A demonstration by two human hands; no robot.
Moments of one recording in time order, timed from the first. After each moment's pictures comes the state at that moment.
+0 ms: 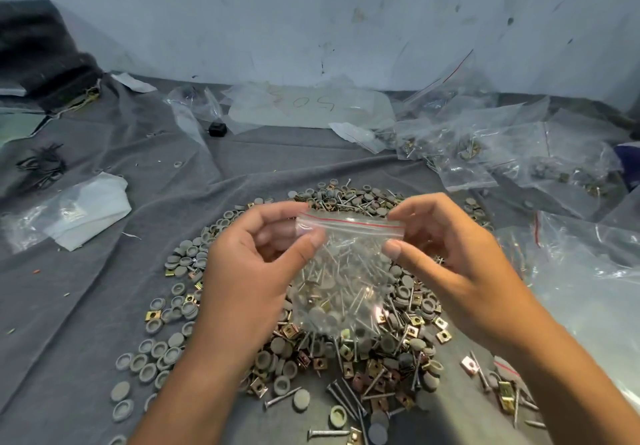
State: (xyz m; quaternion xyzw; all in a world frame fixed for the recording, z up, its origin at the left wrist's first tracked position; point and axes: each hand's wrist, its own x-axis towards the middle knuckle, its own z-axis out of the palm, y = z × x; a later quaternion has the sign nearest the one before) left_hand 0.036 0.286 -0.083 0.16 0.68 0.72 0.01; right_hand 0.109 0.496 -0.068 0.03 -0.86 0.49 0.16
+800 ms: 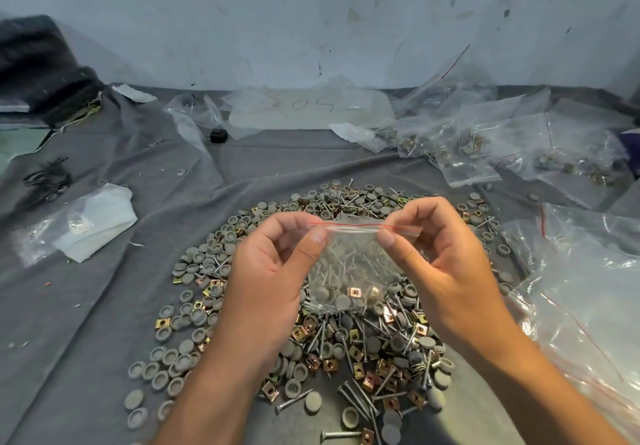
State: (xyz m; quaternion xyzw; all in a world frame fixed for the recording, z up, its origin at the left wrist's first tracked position) left_hand 0.040 0.295 -0.078 0.16 0.65 0.74 0.07; right_hand 0.101 0.471 -0.087 0.02 -0.75 0.63 0.23
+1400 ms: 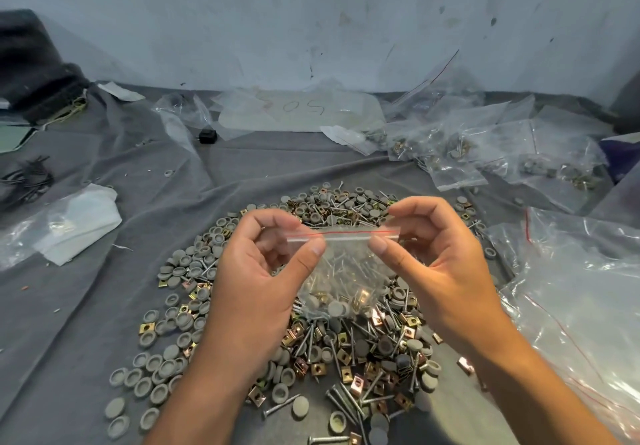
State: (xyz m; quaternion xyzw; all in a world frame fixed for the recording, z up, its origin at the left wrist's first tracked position) left_hand 0.040 0.295 -0.081 0.18 0.65 0.74 0.04; right_hand 0.103 0.479 -0.085 0.00 -0.75 0.62 0.24
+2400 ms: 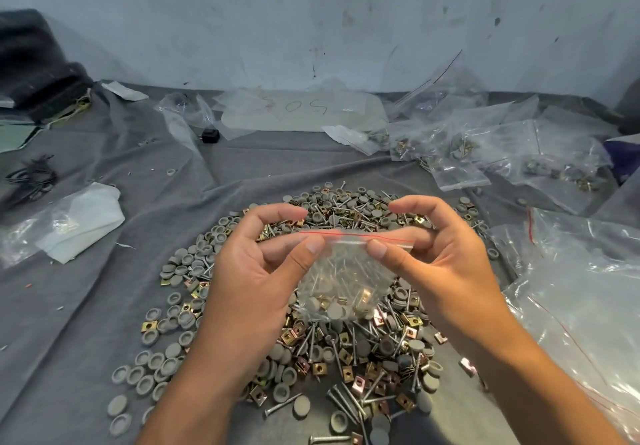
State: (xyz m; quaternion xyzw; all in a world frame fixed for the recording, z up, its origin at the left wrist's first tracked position) left_hand 0.044 0.290 -0.071 0.20 0.64 0.74 0.08; right_hand 0.105 0.477 -0.075 0.01 -0.66 0.73 0.17
